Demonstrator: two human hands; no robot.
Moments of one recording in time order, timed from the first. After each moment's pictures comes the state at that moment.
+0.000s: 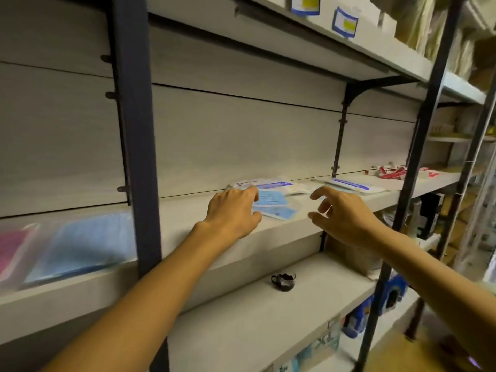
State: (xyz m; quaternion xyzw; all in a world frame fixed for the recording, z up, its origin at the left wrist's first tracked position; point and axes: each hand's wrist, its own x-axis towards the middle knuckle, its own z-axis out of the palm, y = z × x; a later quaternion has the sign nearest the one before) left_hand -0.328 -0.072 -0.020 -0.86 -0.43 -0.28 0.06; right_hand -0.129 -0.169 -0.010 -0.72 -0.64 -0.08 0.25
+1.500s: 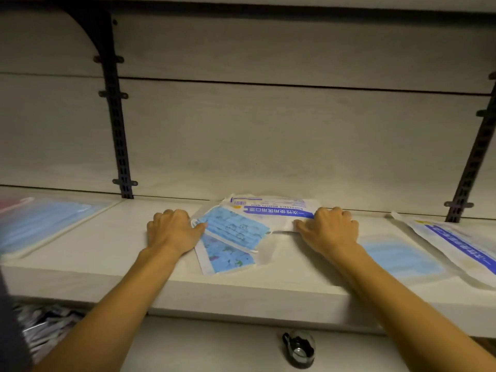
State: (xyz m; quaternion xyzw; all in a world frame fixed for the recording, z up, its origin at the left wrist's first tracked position) left_hand -0.201 0.054 -0.060 -0.48 -0.85 -0.21 0.06; right_hand 0.066 0.132 -0.050 -0.68 -0.71 -0.07 0.20
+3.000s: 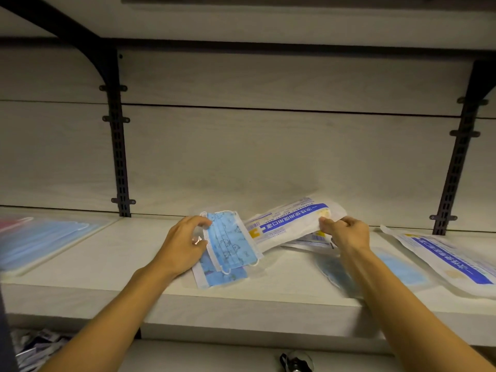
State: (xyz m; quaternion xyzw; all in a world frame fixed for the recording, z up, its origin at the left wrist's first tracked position) left_hand -0.190 0.042 -0.062 -0.62 -0.65 -0.44 -0.03; right_hand 0.103 0.141 -0.042 -0.53 -0.45 0.38 0.60
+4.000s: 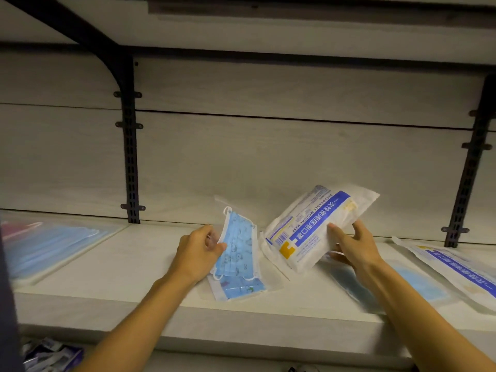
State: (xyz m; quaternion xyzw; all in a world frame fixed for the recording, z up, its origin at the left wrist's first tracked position) left_hand -0.186 0.041 -0.062 -0.55 -0.67 -0.49 -0.06; right_hand 0.095 0.128 -0.045 -0.41 -0.54 0.44 0.59
